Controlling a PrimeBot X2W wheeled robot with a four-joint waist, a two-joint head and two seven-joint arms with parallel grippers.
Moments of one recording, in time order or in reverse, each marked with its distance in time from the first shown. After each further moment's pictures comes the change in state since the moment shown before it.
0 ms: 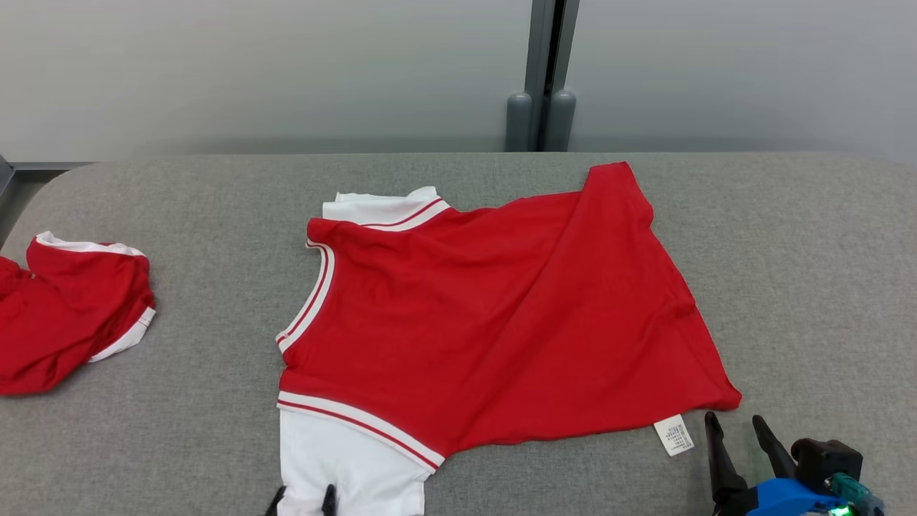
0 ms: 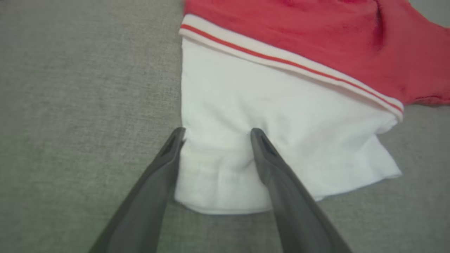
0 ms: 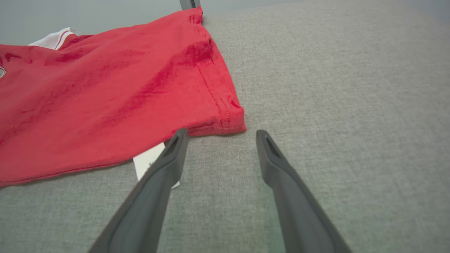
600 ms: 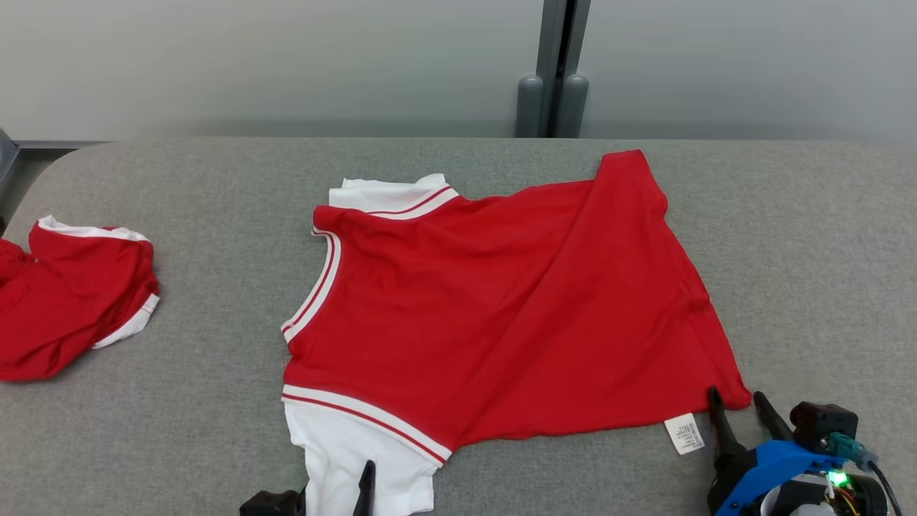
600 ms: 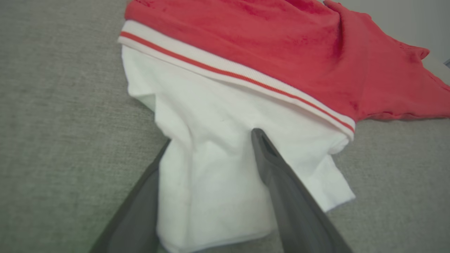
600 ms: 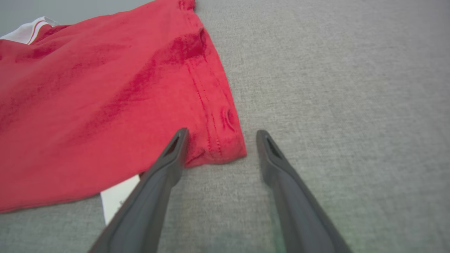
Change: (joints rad) left arm -0.073 -0.007 -0.140 0.005 -0.124 -0.004 0.002; right arm -0.150 -0.027 -0.007 0.180 0.011 0.000 0.000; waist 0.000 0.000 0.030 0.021
